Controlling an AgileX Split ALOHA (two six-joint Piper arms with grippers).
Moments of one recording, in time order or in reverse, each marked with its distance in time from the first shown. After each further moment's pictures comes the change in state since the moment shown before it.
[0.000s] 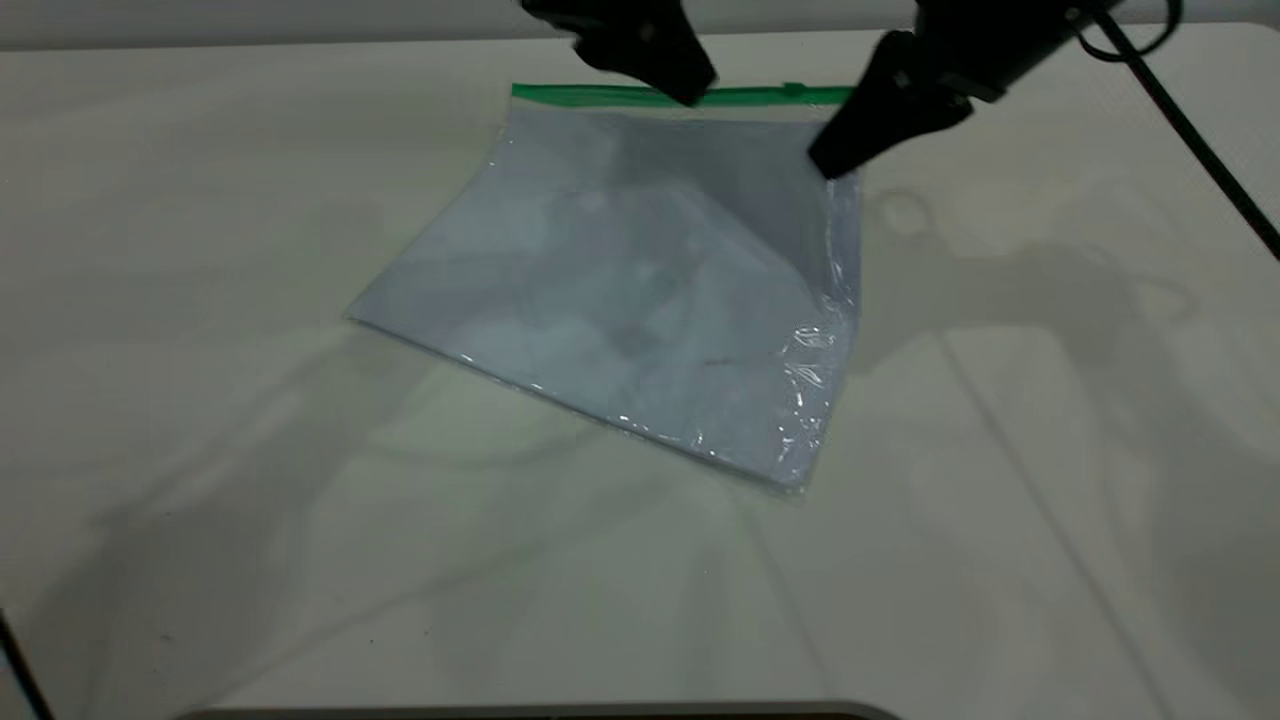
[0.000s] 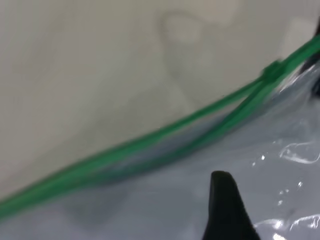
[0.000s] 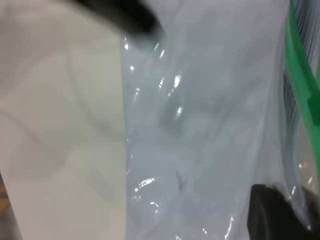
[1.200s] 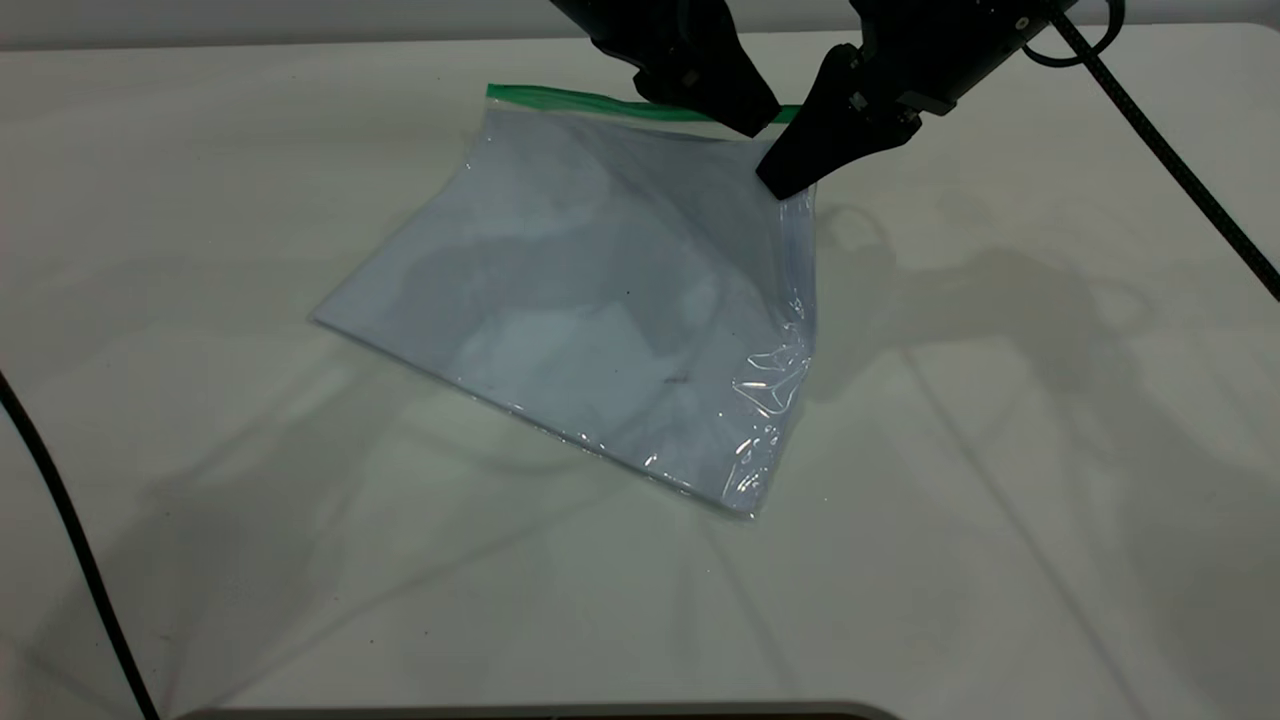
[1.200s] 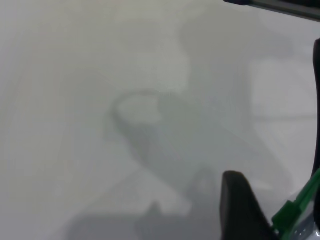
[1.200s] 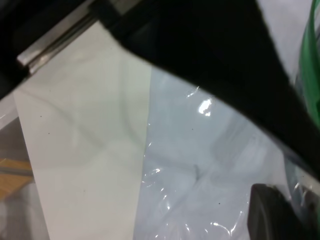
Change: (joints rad) left arm -0.014 0.116 -0.127 -0.093 0.113 0.162; right arm 0.054 0.000 -0.002 -0.005 0.039 -0.040
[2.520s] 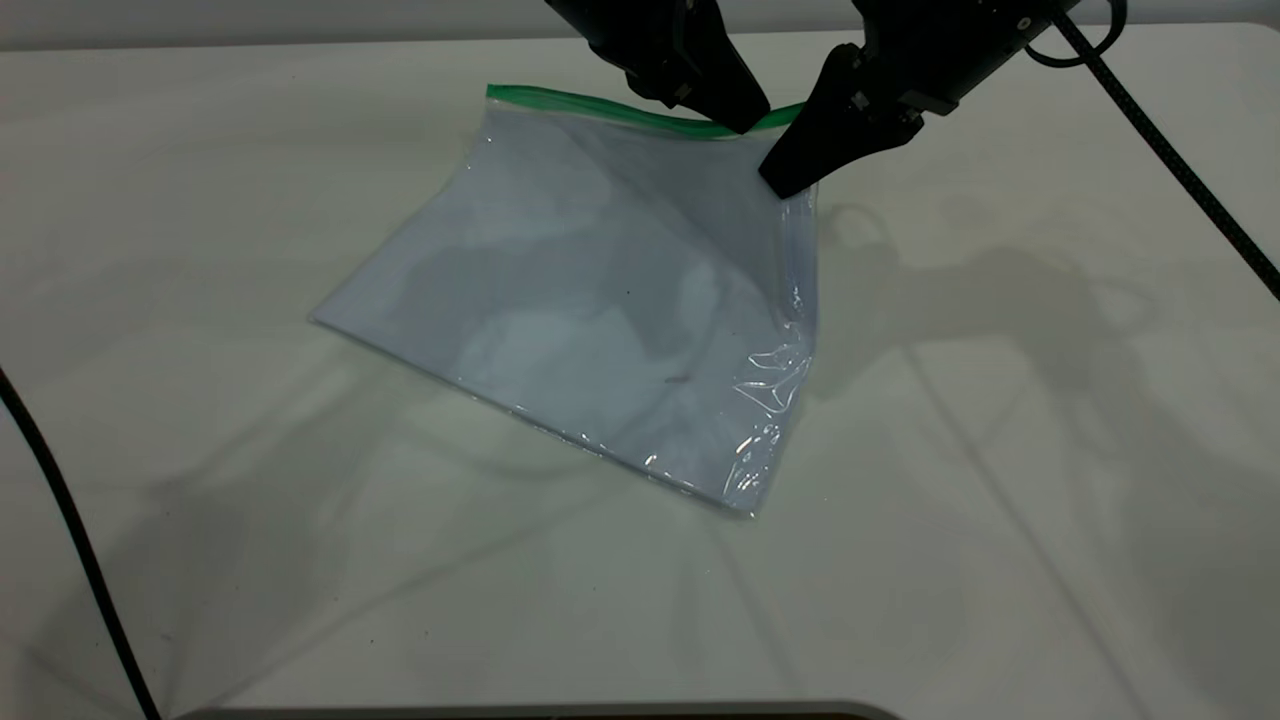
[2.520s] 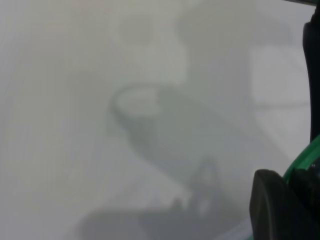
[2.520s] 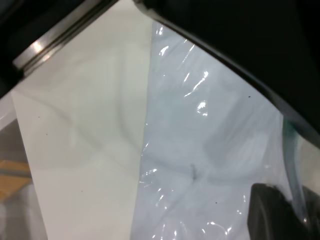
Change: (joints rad) left arm -0.001 0.000 0.000 0.036 -0.017 0.025; right arm -0.014 0.000 0.000 0.002 0.001 0.000
